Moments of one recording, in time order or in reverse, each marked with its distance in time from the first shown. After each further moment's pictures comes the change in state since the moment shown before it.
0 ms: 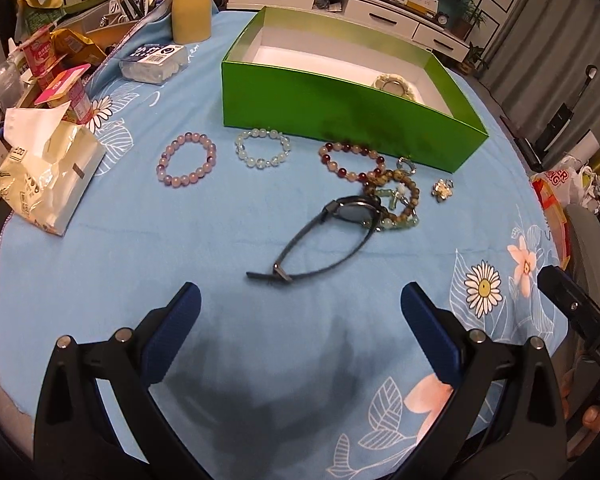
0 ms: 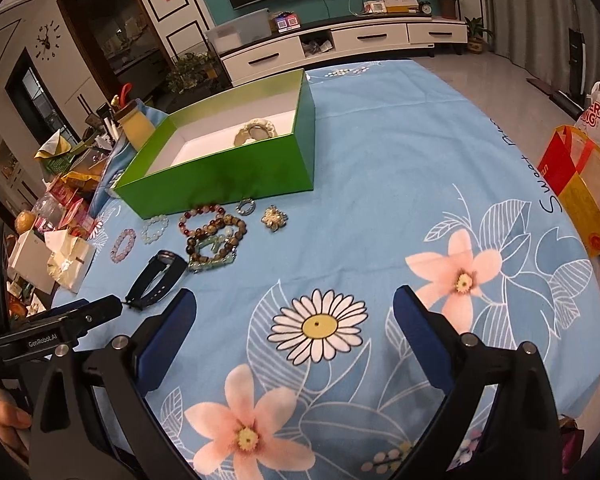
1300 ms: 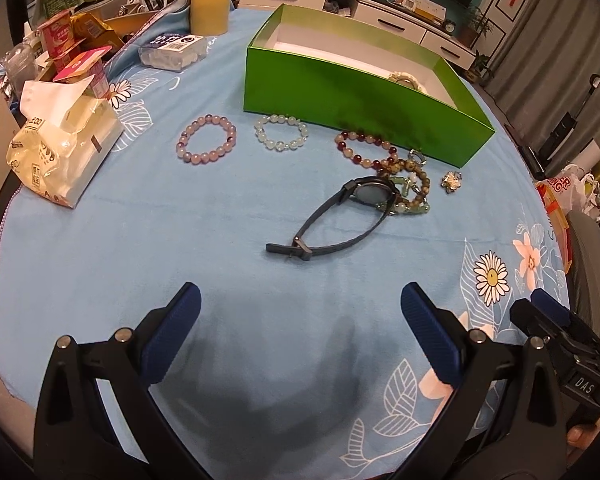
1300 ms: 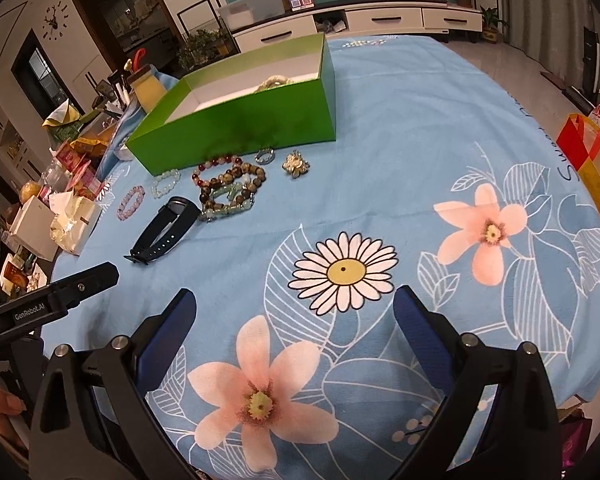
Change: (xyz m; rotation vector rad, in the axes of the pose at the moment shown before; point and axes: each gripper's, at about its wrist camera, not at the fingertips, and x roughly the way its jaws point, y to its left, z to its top) left arm -0.001 0.014 -0.019 -0.035 -0.020 0.002; right arm 0.020 0.015 -0.031 -0.034 0.085 0.018
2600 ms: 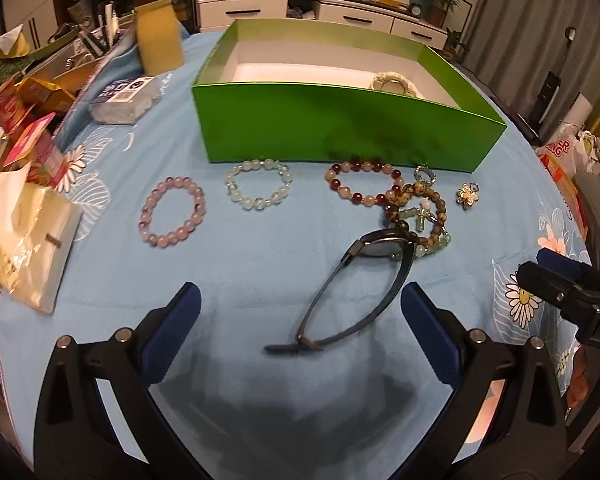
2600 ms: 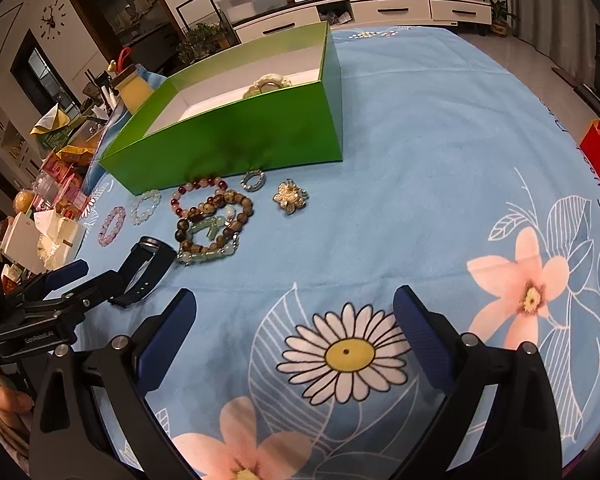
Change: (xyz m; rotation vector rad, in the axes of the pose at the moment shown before) left arm 0.041 -0.013 0.042 0.189 -0.036 0.006; right arm 0.045 -0.013 0.044 0.005 0.020 0.023
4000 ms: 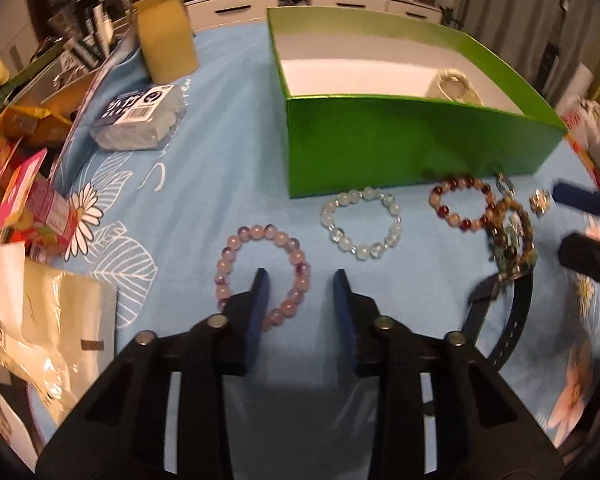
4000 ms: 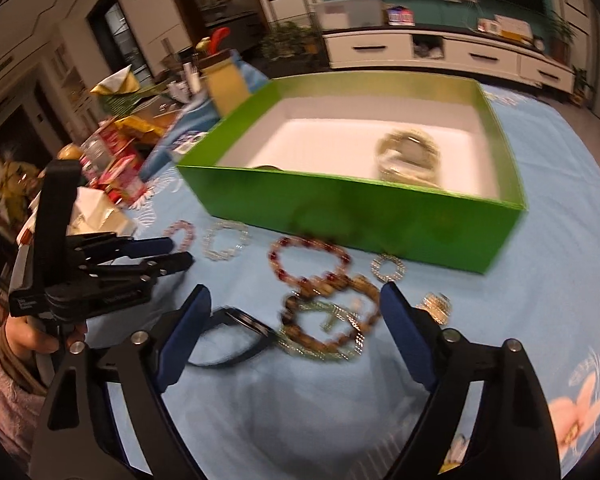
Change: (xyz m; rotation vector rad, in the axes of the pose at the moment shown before) left arm 0.039 0.066 0.041 0.129 0.047 0.020; right arm 0.039 0.099 0.049 -0.300 -0.039 0.175
